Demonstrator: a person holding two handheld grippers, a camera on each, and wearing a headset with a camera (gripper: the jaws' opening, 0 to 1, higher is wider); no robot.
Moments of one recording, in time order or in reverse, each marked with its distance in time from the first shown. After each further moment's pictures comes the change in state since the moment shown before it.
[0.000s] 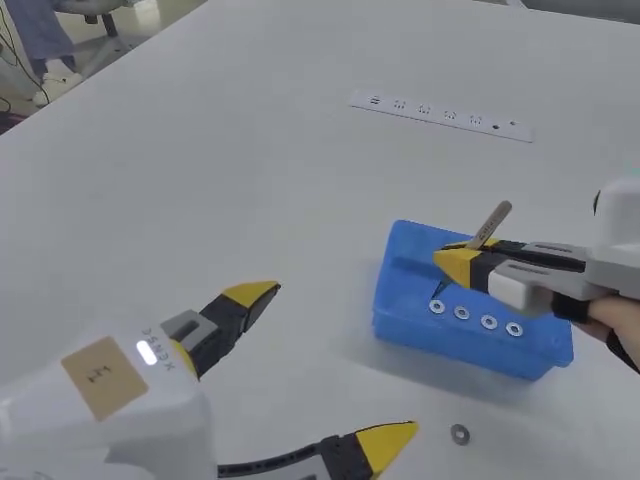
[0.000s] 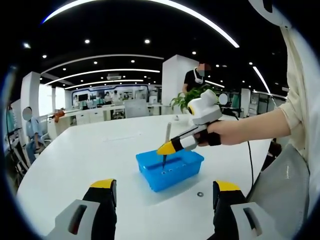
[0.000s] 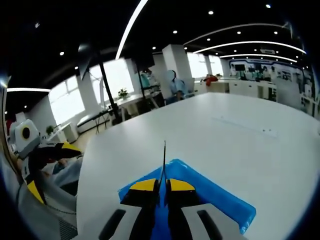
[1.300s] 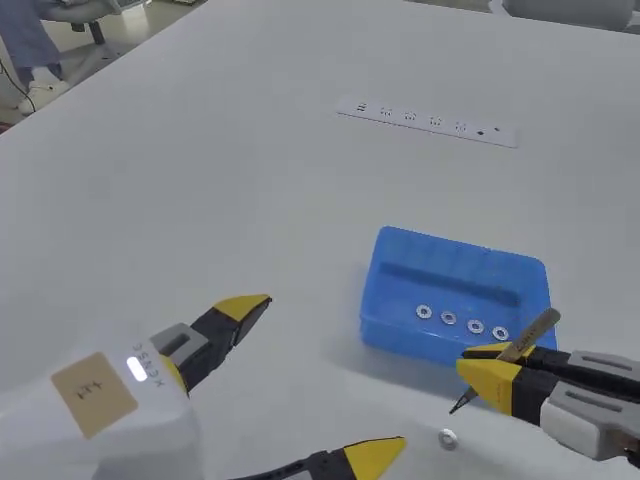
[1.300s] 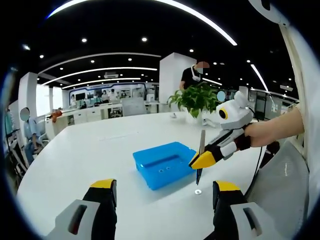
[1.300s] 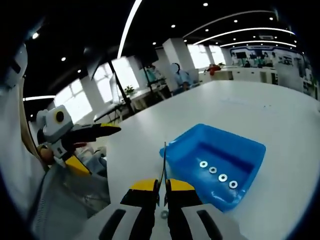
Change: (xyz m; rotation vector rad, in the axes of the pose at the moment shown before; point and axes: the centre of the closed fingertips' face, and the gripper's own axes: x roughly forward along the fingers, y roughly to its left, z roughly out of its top) left arm 0.002 -0.006 -0.003 0.011 0.020 -0.022; right arm -0.057 0.058 -0.060 0.091 0.071 0.081
